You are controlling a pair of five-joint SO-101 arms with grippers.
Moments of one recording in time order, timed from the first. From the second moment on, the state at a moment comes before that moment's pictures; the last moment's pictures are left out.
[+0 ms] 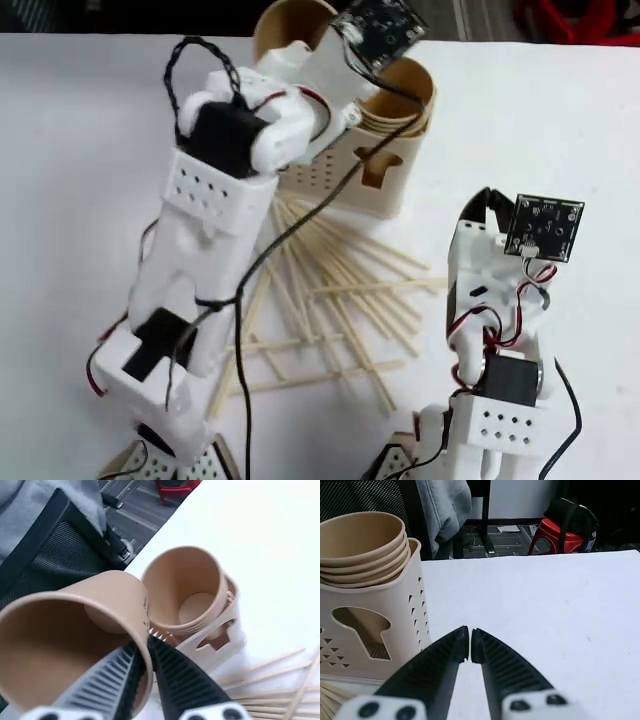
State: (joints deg) left arm 24.6 12.8 -51.3 85.6 -26.8; right arm 7.8 -74.9 65.7 33.4 4.1
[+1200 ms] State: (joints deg) left arm 29.3 14.4 -51.7 80.9 -26.1; right arm 7.8 -74.9 65.7 33.4 4.1
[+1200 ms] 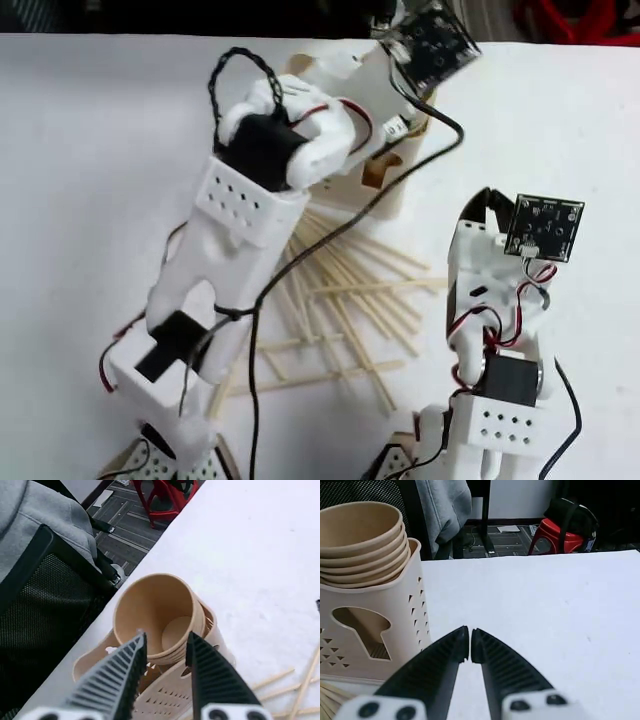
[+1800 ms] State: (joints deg) left arm 12.6 -7.3 -57.9 101.9 -18.3; right arm 7.6 -74.9 62.5 38.2 10.9
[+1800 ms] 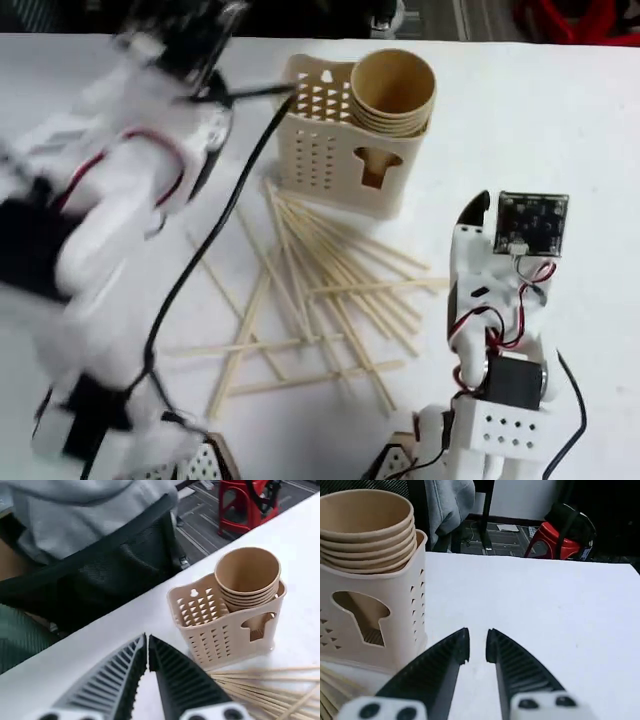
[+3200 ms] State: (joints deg) left arm -15.1 -104.0 80.2 61.5 -16.2; right arm -26.8 -40.5 52.7 61.5 32.4
